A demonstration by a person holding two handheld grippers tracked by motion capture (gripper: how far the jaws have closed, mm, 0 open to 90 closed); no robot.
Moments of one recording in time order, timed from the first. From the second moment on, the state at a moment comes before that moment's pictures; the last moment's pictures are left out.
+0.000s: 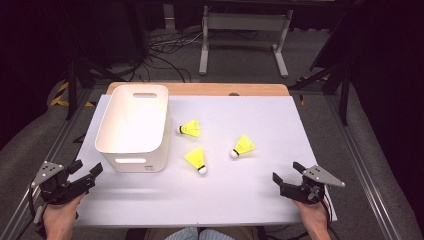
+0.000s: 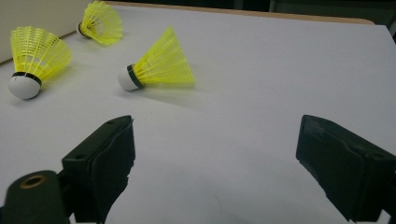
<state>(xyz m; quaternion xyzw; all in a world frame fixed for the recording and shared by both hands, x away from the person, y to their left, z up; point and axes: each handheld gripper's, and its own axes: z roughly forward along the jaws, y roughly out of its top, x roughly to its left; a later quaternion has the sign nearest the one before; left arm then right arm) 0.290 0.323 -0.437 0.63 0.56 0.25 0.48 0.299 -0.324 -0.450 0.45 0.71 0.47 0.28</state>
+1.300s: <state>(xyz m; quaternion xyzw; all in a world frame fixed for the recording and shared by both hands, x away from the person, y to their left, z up) 0.317 0.333 -0.420 0.61 0.58 0.25 0.48 0.298 -0.326 -0.450 0.46 0.70 0.47 0.28</state>
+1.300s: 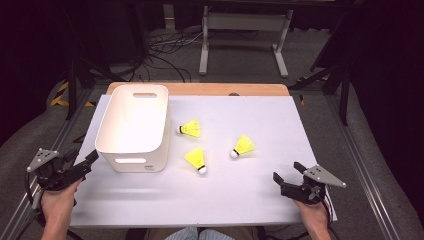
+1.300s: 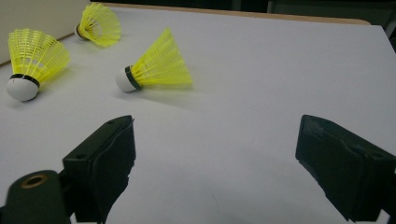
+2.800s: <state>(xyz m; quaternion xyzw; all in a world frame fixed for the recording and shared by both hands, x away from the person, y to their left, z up) 0.333 0.340 -0.380 0.60 0.60 0.27 0.46 0.299 -0.325 -0.450 0.45 0.71 0.47 0.27</state>
